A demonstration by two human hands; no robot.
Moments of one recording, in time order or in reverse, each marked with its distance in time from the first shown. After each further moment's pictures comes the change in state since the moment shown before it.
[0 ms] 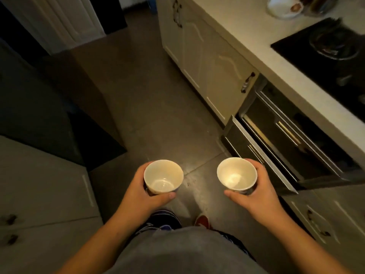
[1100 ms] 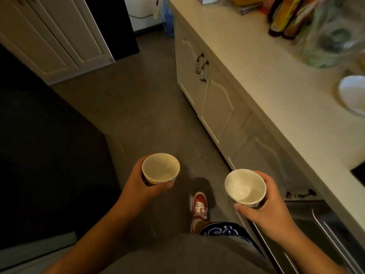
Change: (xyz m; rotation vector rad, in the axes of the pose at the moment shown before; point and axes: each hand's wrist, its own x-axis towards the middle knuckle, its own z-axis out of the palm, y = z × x) left_hand 0.523 0.140 -0.131 -0.045 0.110 -0.045; right_hand 0.515 -0.132 0.049 0.000 -0.090 -0.027
